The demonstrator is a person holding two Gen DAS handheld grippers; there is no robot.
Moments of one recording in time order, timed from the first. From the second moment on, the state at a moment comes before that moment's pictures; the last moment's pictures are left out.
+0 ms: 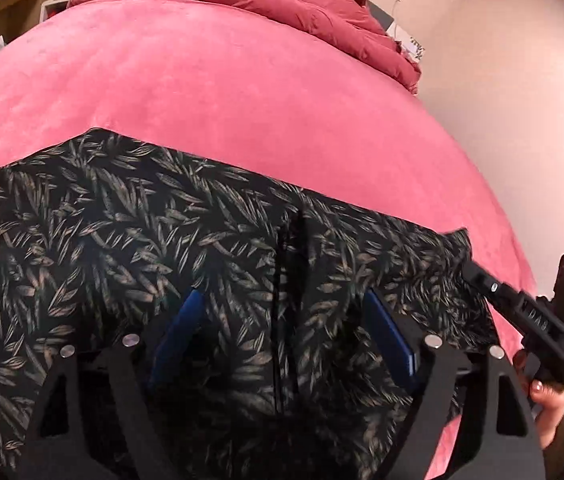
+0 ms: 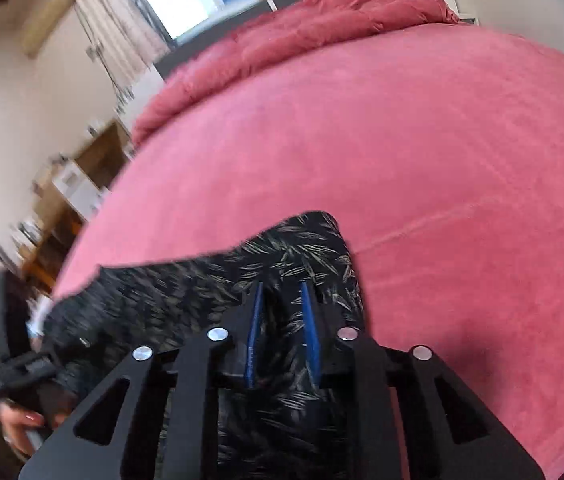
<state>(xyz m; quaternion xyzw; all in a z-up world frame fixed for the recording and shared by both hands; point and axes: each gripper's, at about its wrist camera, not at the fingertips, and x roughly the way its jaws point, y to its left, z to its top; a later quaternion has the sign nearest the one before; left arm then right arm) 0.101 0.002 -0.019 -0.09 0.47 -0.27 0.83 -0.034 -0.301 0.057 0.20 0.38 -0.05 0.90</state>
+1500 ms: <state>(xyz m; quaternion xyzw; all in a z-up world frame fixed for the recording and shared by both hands) 0.048 -0.016 -0.035 0.01 0.40 -0.23 0.88 0.035 -0.289 0.056 0.10 0.40 -0.04 0.91</state>
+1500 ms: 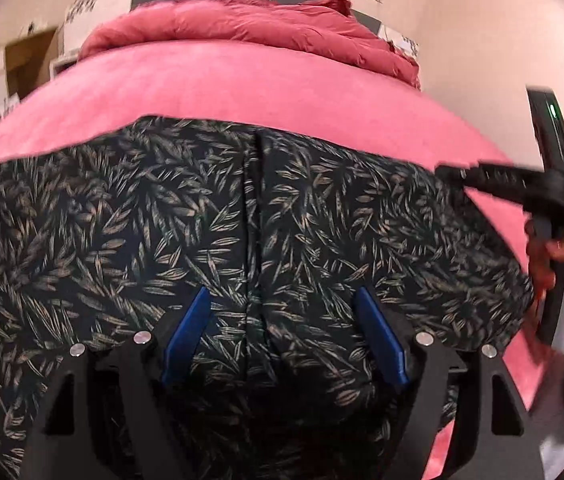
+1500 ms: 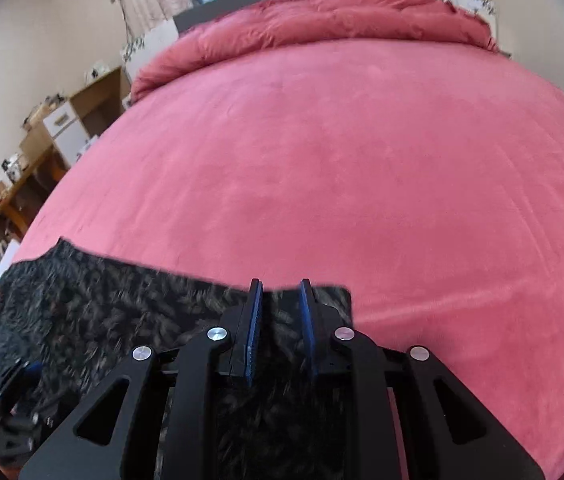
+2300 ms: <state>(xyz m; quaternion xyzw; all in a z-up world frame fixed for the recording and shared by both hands) -0.007 0.108 -0.027 -0.09 0.39 -0.20 0.89 -0.097 -0.268 0.053 0.14 0.34 -0.23 0.90</state>
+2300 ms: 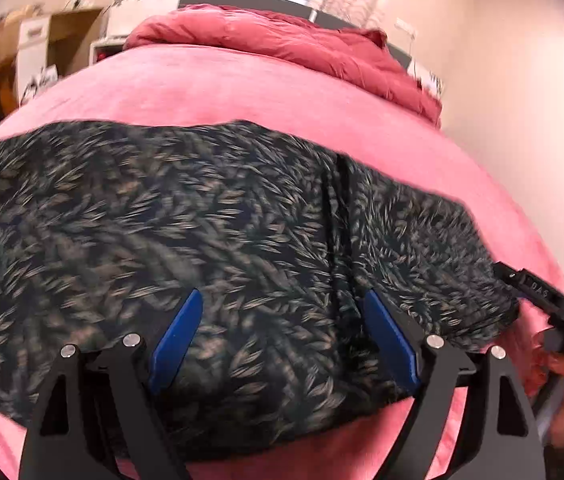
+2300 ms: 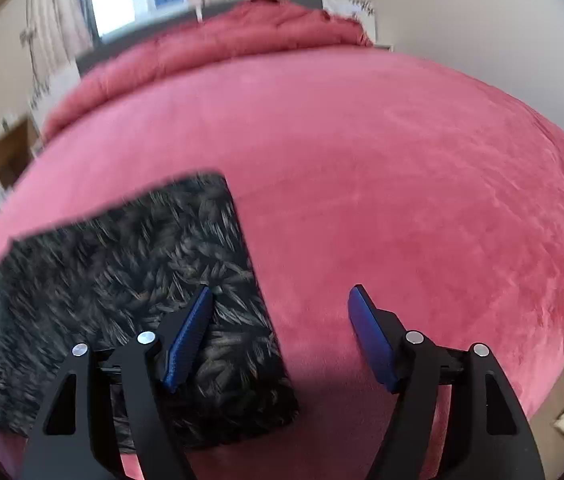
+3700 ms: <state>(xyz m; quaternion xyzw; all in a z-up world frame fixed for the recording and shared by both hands) 0.015 0.321 -0.062 -0.37 0.38 0.03 0.85 -0.076 -0.178 0.050 0.07 0.34 0.01 0.94</state>
